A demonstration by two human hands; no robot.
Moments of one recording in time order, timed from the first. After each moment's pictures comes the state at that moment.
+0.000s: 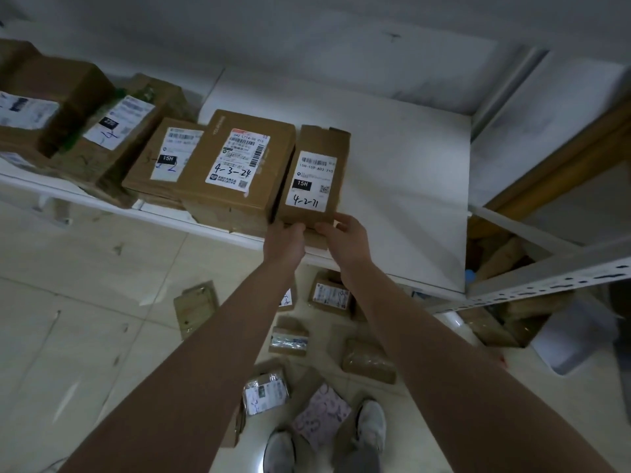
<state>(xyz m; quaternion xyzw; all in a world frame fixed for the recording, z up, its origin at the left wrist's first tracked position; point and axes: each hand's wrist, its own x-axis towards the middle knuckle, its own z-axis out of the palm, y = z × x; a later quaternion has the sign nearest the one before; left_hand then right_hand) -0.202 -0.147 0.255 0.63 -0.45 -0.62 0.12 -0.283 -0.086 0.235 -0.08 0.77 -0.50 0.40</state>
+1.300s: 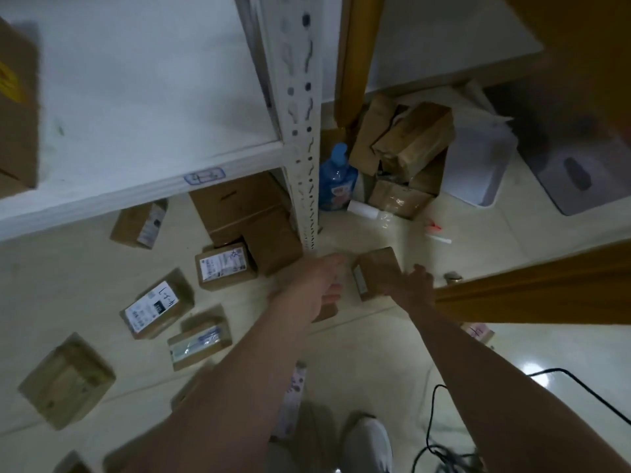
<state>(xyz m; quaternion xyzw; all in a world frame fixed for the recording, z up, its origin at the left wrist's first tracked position) -0.315 0.170 0.008 0.51 -0.51 -0.65 -0.25 -0.365 0.342 -0.091 0.19 0.90 -0.26 0.31</state>
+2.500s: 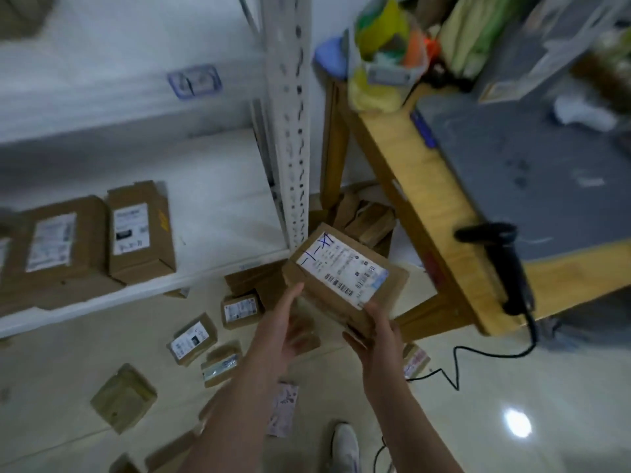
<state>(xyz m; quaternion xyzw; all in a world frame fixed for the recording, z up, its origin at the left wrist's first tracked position) -0.214 0.172 0.351 0.50 -0.39 -0.77 -0.11 -0.235 0.321 0.331 0.32 0.54 -0.75 0.20</state>
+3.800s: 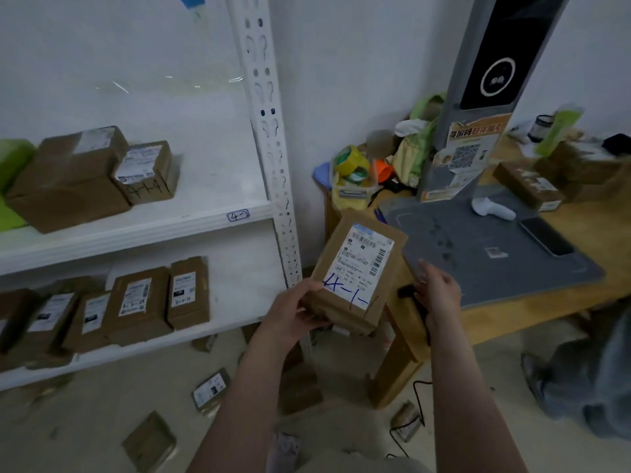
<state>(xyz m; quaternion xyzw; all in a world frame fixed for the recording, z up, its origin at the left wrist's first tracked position) -0.198 0.251 0.591 0.33 -0.46 -0.83 -0.04 -0.328 0.453 0.545 0.23 0.65 -0.72 0.07</state>
